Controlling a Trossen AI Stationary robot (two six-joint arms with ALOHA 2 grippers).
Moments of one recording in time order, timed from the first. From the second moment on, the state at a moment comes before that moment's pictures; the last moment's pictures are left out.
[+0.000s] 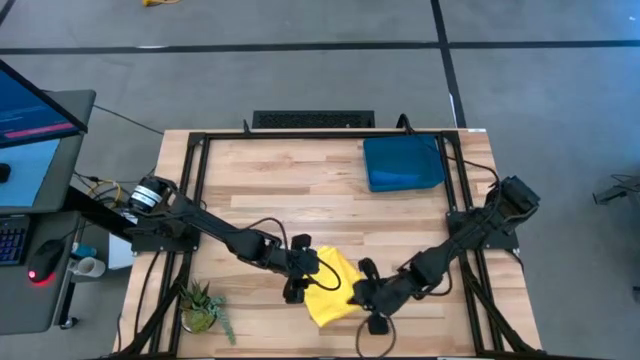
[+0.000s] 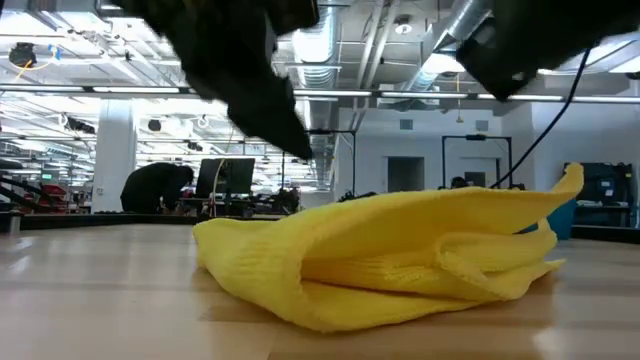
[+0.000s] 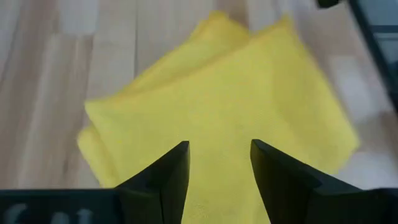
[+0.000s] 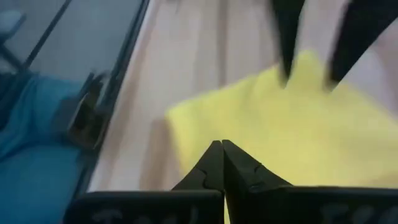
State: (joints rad) left arm -0.35 1.76 1.06 -0.10 -0.11 -0.27; right arm 0.64 1.70 1.00 -0.07 0.24 0.43
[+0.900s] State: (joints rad) left arm -0.31 1.87 1.04 -0.04 -0.12 -0.30; right arm 0.50 1.87 1.00 -0.22 0.17 0.60
